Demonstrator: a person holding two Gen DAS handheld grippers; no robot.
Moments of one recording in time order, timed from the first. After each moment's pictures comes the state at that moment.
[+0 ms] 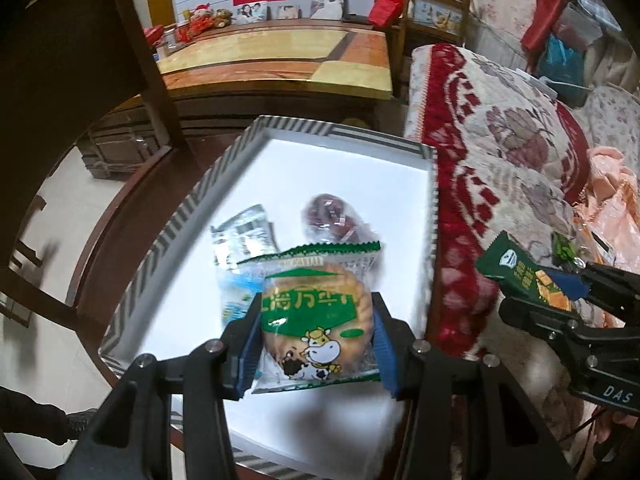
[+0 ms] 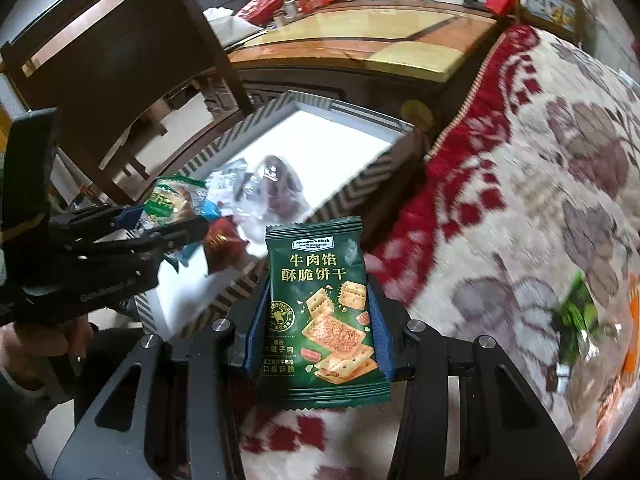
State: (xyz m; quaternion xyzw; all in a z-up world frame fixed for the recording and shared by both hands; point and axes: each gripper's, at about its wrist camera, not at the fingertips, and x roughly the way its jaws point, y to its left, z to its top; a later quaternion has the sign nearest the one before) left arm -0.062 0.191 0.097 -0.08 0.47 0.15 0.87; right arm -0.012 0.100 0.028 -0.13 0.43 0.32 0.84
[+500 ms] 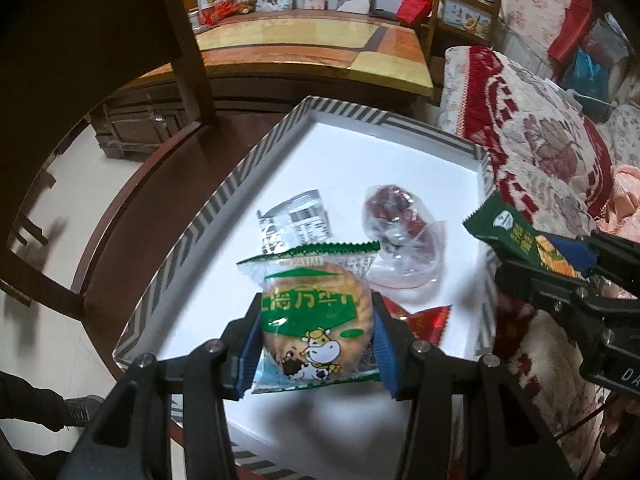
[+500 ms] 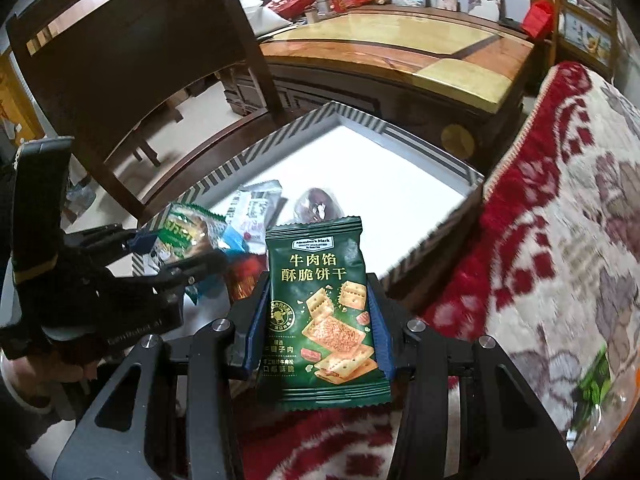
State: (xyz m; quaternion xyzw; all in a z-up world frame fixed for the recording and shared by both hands) left arm -0.068 0.232 0.077 -0.11 0.48 0.18 0.85; right arm 0.007 0.168 0.024 -0.17 0.42 0.35 0.82
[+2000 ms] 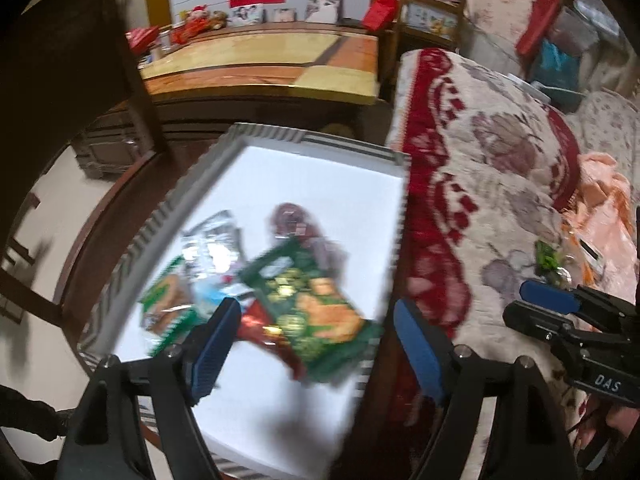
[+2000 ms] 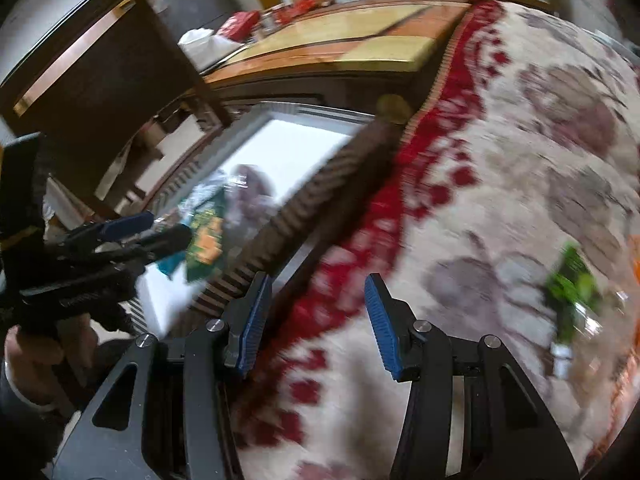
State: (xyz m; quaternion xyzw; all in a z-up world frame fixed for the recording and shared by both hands) left arm -0.048 0.158 0.104 -0.09 0.46 0.14 0.87; right arm 0.000 0.046 0.026 -0.07 0.43 0.30 0.85
